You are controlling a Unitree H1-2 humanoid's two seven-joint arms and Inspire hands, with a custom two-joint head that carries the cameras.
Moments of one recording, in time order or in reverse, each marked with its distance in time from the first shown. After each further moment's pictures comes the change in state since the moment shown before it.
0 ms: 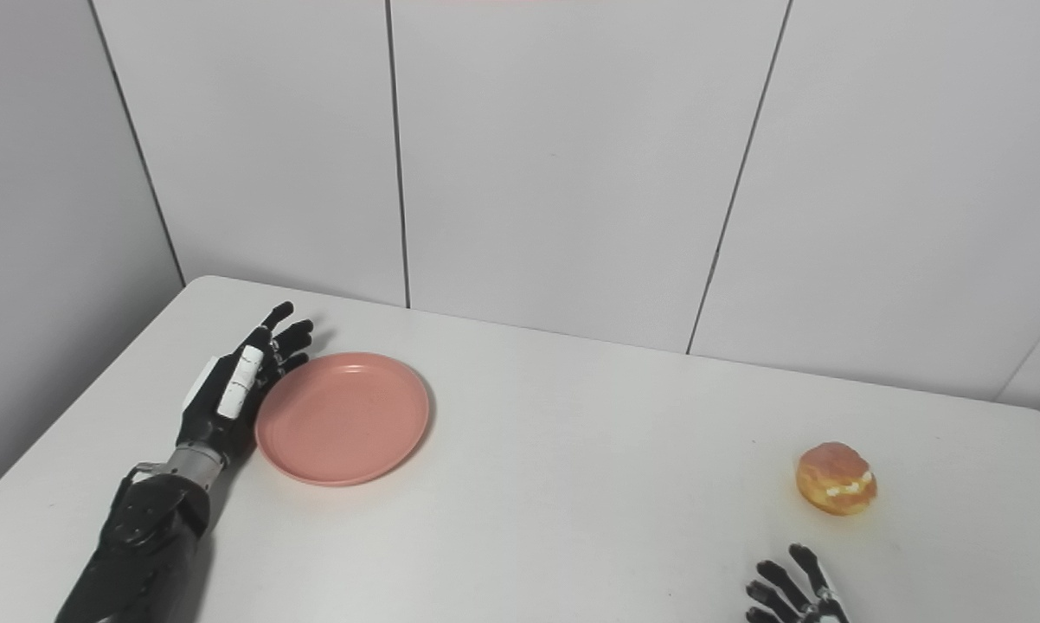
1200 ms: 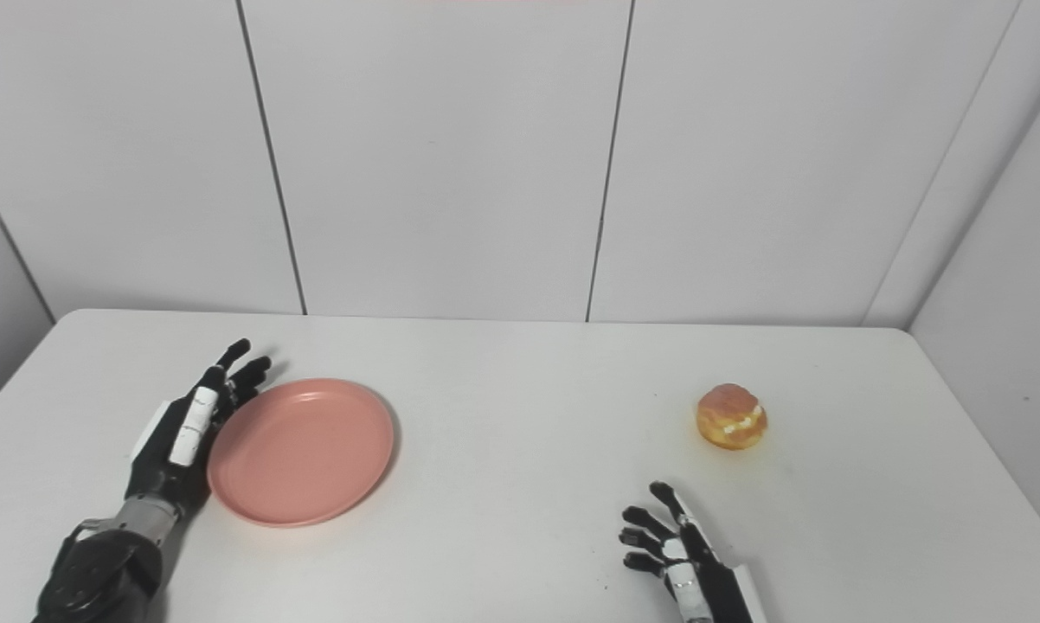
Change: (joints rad) left arm 0.037 -0.060 -0.106 -0.135 0.040 0.142 0.015; right arm -0.009 0.091 0.083 -0.058 -0.146 0.079 -0.080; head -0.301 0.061
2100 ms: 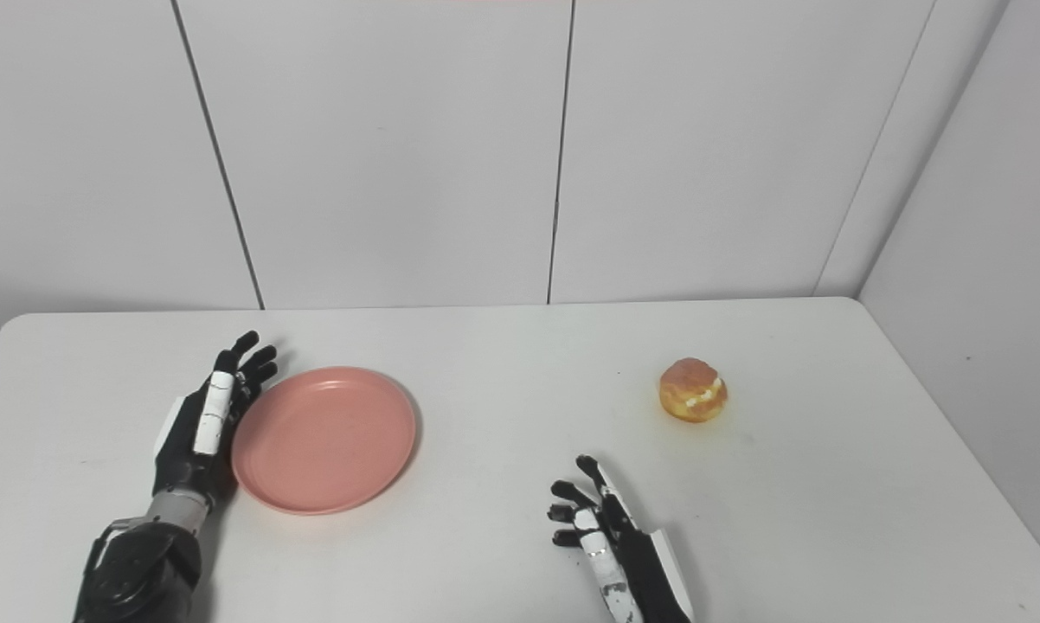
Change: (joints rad) left arm 0.013 -0.136 -0.046 -0.154 0.050 0.154 0.139; right arm -0.013 0.067 0.063 -0.017 -0.092 0.055 -0.028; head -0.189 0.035
